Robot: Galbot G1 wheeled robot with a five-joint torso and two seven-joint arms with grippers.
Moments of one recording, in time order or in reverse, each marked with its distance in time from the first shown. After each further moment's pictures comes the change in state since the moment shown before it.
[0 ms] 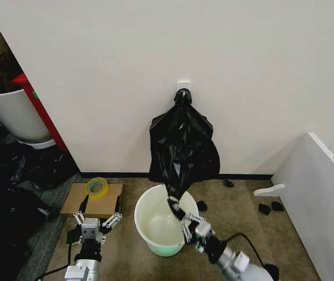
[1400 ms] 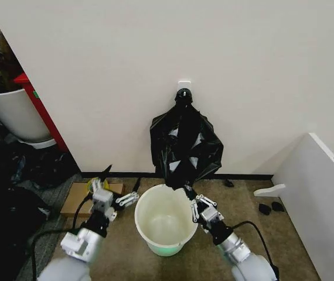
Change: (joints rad) left arm -0.280 0.502 0.165 -0.208 -0.314 0.242 0.054; right arm 0.092 0.064 0.038 0.010 -0.211 -0.005 0.290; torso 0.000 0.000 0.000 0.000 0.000
